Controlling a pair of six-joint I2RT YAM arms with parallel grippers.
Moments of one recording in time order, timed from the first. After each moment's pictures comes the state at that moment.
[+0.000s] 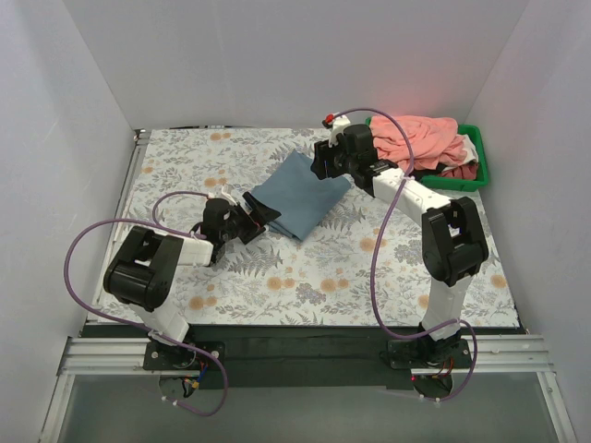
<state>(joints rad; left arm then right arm) -0.31 1.68 0.58 0.68 0.34 -1.02 0.46 1.89 1.45 -0.03 -0.18 0.08</state>
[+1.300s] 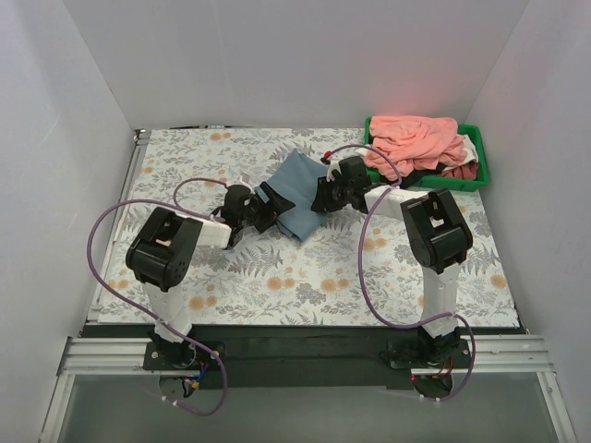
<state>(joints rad) -0.40 1.86 0.81 0.57 0.25 -1.04 0.46 2.04 1.26 0.05 -0.40 0.23</state>
